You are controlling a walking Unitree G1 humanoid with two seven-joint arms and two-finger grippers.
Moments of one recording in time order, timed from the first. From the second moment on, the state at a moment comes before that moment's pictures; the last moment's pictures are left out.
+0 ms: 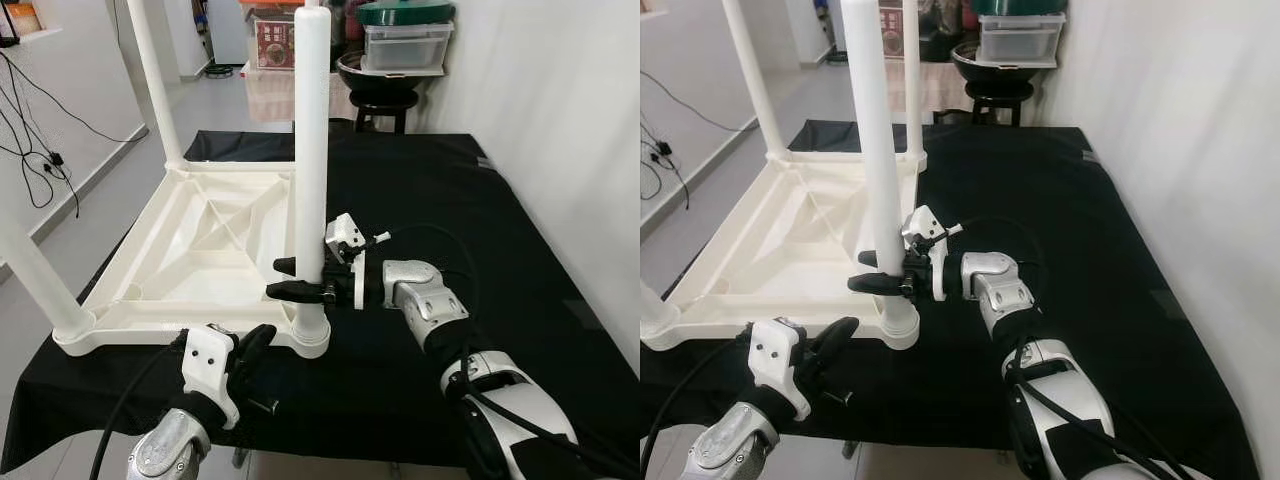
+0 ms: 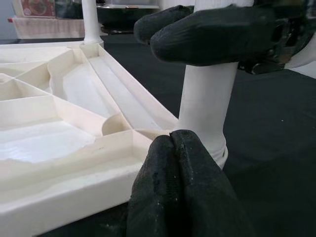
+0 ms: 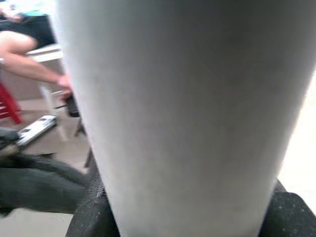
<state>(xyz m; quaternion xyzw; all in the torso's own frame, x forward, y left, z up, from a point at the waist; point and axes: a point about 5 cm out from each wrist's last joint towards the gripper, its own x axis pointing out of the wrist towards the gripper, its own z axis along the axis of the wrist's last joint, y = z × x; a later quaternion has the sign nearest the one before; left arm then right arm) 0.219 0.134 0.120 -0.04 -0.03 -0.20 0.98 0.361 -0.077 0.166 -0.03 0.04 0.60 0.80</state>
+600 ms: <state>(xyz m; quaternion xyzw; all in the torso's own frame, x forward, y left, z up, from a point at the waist) 0.212 0.136 0.120 -0.04 -0.03 -0.20 0.98 0.341 -0.065 0.152 -0.04 0.00 0.33 0.94</state>
